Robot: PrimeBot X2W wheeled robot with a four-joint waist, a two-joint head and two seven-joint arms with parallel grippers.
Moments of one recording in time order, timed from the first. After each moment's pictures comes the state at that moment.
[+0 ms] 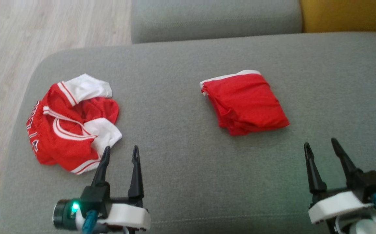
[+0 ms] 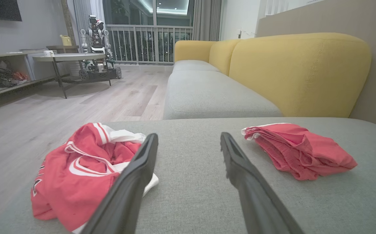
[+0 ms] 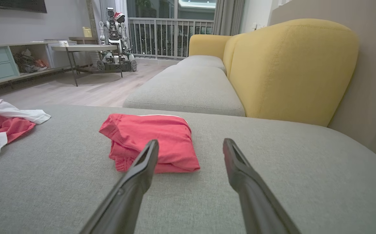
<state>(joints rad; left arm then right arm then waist) 0.08 0.05 -0.35 0.01 -0.10 0.24 -0.26 0.04 -0.05 -0.11 0.12 0.00 0.13 -0.25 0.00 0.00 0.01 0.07</state>
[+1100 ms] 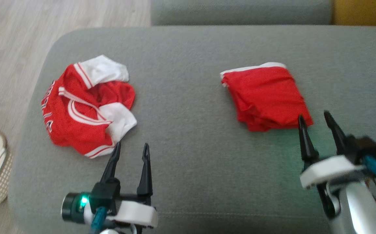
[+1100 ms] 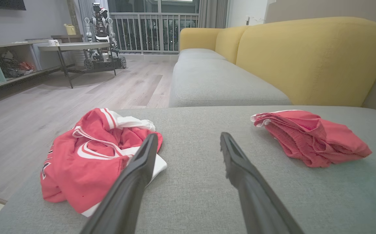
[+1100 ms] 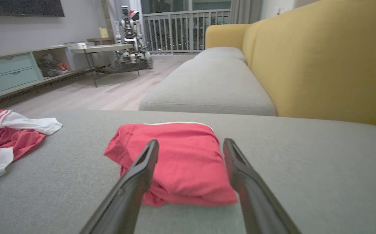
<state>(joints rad) 0.07 0.05 -0.38 0.02 -0.08 0.24 -0.26 -0.16 -0.05 -0.09 0.31 0.06 0.13 -0.25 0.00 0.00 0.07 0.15</state>
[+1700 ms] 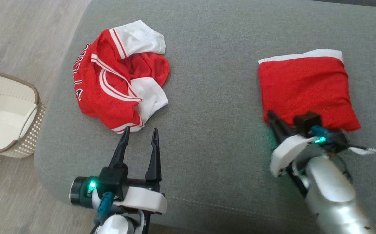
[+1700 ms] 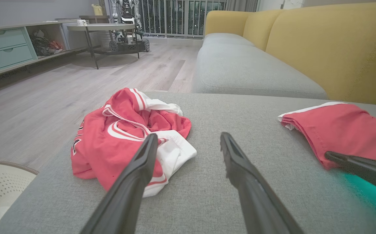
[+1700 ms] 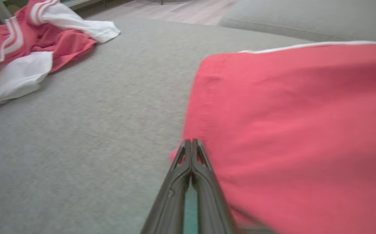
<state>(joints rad) -0.03 0.05 -0.45 0.03 -0.14 0.26 -0.26 -0.49 -0.09 0.18 0.82 0.08 0.13 -0.25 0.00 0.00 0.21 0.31</state>
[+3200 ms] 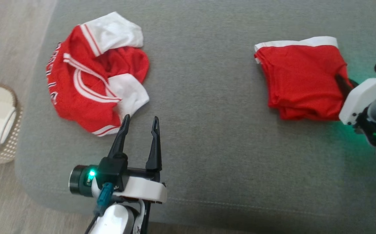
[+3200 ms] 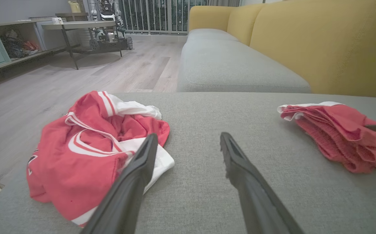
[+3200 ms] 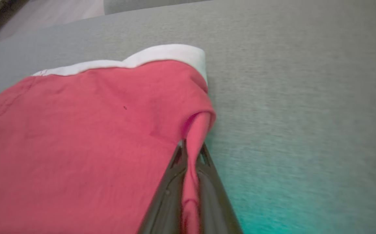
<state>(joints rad) -0.09 0.05 -0.45 0.04 -0.13 0.26 -0.26 -0.72 -0.38 0.25 0.90 0.59 0.13 0.10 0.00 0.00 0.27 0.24</state>
